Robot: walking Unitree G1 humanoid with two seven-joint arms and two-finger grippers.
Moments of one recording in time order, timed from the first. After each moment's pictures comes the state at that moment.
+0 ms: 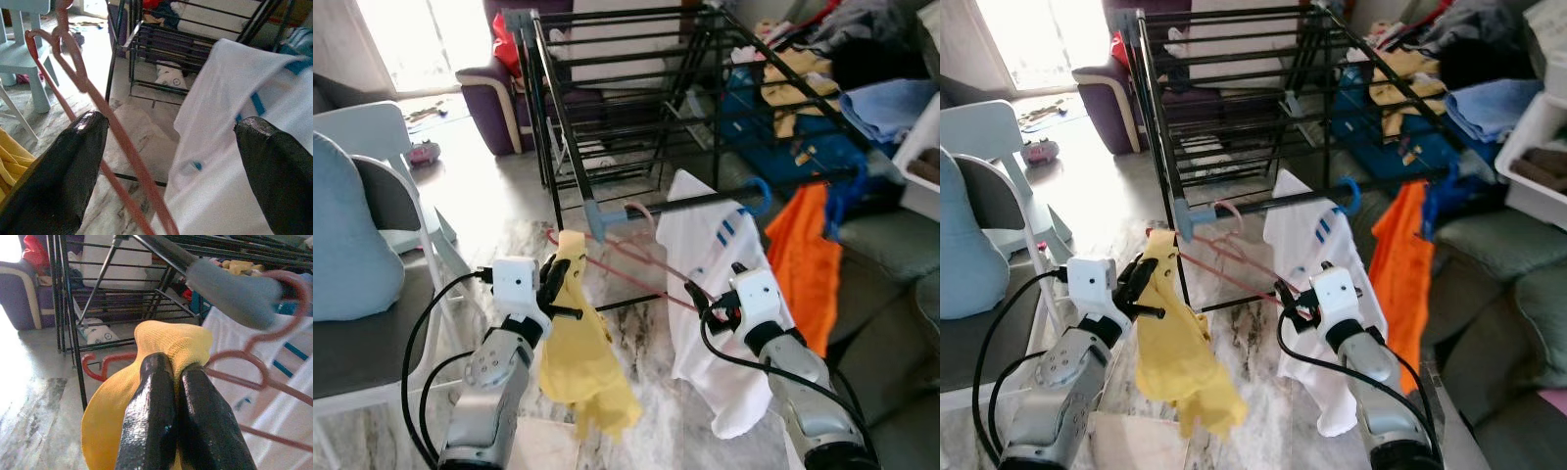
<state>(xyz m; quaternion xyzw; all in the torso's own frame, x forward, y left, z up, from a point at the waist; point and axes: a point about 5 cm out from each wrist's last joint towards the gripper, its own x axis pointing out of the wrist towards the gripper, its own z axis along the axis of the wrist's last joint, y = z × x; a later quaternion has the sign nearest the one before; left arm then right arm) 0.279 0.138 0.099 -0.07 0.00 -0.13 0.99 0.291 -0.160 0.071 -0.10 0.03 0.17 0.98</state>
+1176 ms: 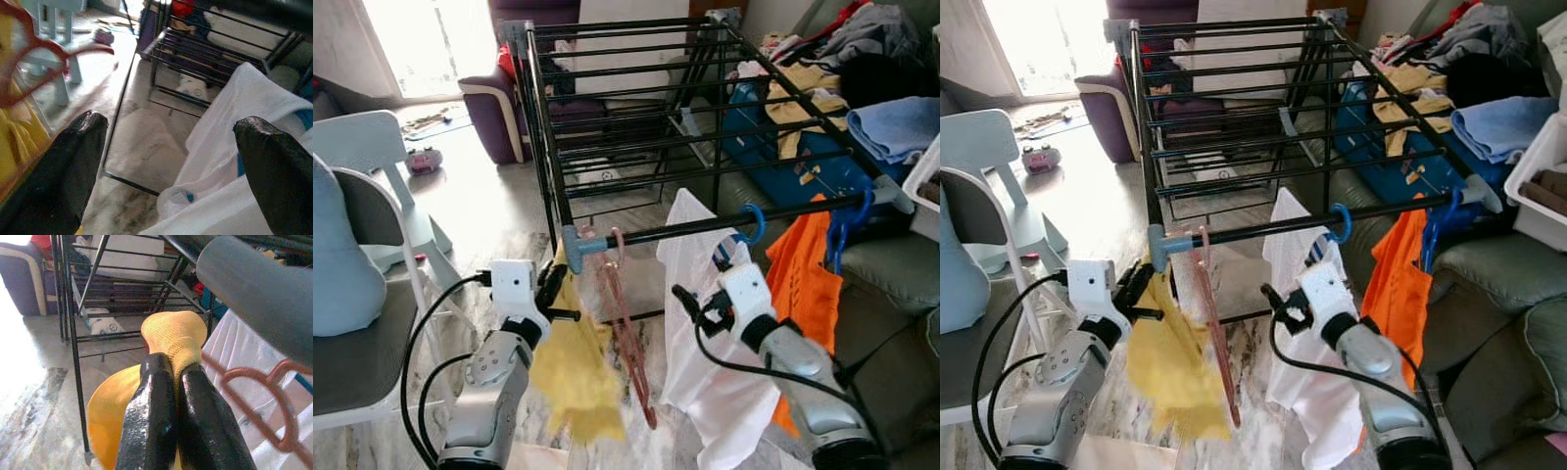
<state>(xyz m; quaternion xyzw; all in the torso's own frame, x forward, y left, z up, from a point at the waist) 0.278 0.143 0.090 -0.08 0.05 -0.11 0.99 0.288 -0.153 0.089 -0.11 0.05 0.27 0.96</state>
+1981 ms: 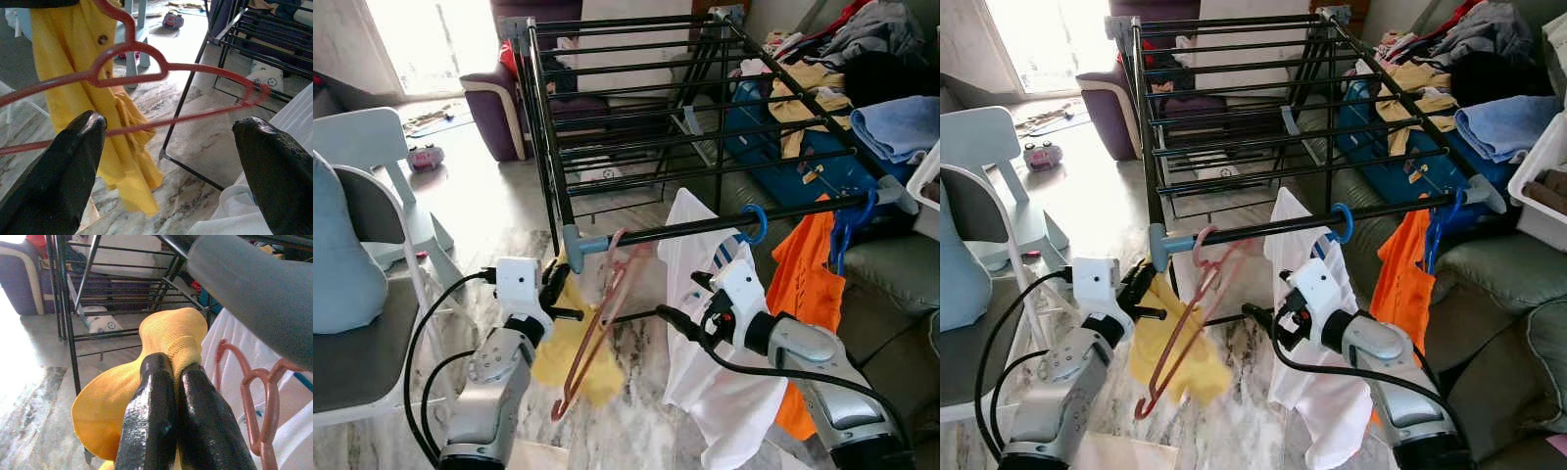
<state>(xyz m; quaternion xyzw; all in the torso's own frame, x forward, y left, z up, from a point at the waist) 0.280 0.134 0.091 -0.08 0.05 -0.13 0.99 0.279 -0.145 0.101 -0.09 0.11 0.39 0.91</state>
